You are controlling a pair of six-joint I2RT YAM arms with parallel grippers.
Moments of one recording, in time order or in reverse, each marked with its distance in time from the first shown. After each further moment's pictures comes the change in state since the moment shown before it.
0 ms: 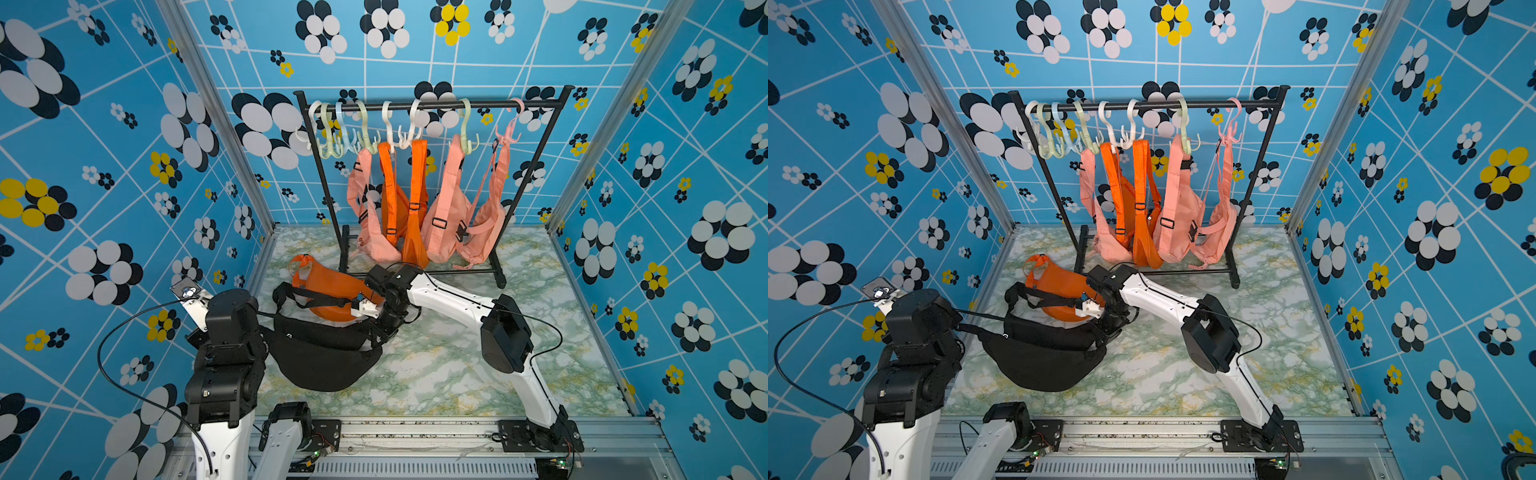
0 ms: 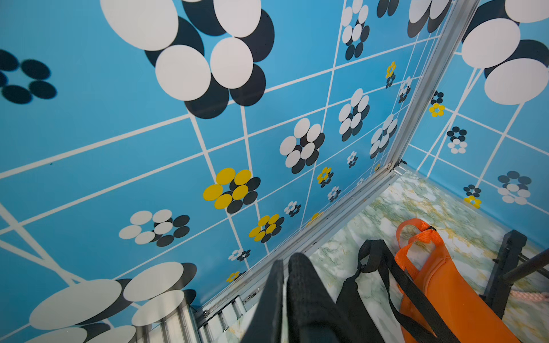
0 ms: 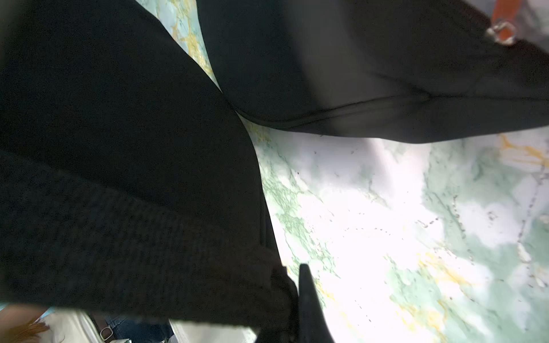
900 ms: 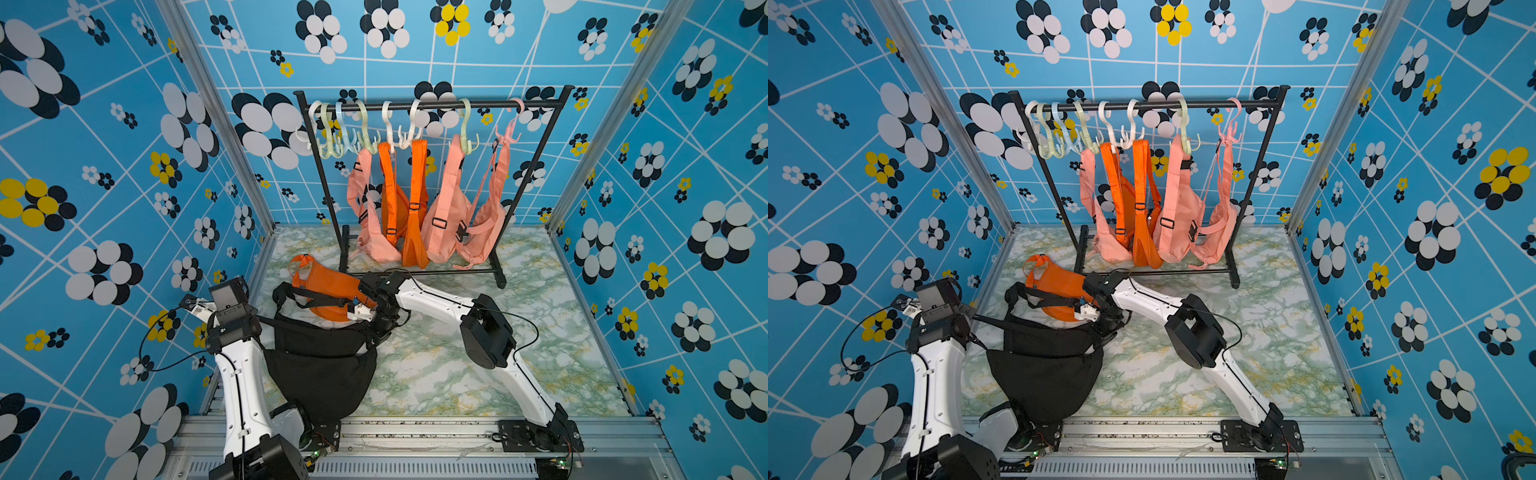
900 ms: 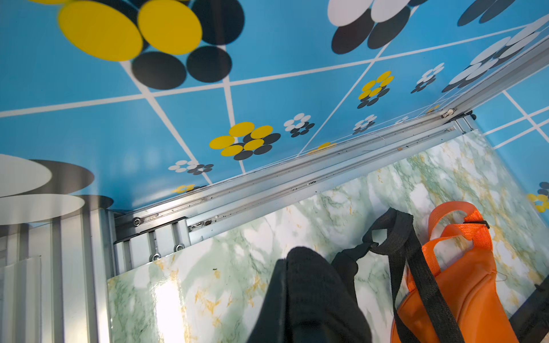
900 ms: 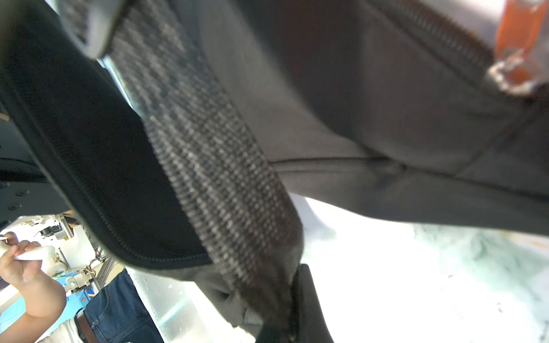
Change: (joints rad) left arm 0.402 0.344 -0.296 0.253 0.424 -0.334; right arm 0.002 0.147 0.067 0.078 0.011 0.062
